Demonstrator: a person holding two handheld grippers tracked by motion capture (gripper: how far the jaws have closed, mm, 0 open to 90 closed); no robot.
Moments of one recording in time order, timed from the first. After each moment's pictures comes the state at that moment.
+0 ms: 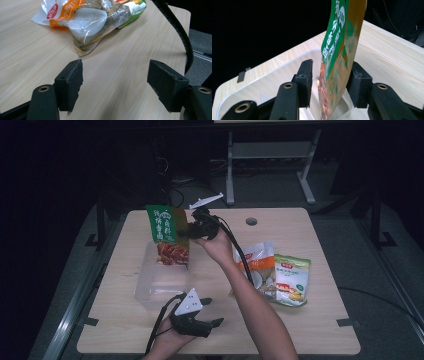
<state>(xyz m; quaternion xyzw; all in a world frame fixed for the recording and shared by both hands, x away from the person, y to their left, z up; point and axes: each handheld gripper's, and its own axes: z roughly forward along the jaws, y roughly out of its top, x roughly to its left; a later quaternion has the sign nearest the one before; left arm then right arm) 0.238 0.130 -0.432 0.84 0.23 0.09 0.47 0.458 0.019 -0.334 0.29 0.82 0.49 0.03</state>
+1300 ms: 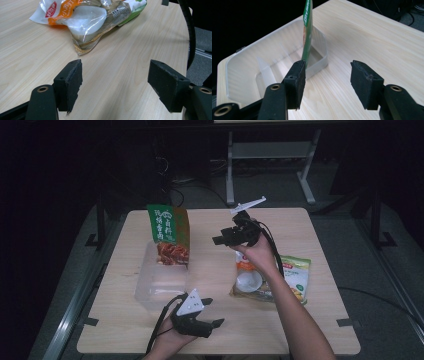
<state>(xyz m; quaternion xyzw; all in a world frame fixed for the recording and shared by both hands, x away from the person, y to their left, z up) 0.239 0.128 -0.434 0.85 0.22 0.10 0.47 0.429 -0.085 -0.329 0.32 0.83 0.45 0.03</state>
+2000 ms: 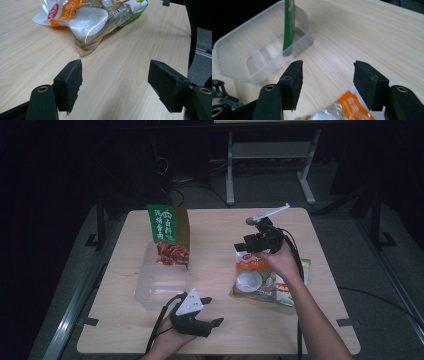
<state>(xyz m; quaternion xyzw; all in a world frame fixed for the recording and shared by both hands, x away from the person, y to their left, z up) 0.239 0.129 -0.432 0.85 0.22 0.10 0.47 0.412 -0.142 -0.340 0.37 0.83 0.42 0.03</state>
